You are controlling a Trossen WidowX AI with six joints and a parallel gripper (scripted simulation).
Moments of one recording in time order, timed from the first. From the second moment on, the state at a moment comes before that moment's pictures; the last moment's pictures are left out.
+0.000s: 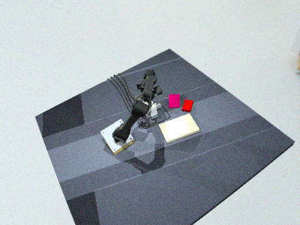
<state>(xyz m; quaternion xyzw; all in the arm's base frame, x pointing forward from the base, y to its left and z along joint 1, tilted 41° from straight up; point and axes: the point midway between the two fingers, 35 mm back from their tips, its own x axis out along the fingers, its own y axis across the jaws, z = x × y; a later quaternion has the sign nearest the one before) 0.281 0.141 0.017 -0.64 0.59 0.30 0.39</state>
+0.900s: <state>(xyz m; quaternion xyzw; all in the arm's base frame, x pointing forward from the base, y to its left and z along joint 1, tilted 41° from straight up) 0.281 0.139 0.015 -0.64 0.59 0.30 0.39</state>
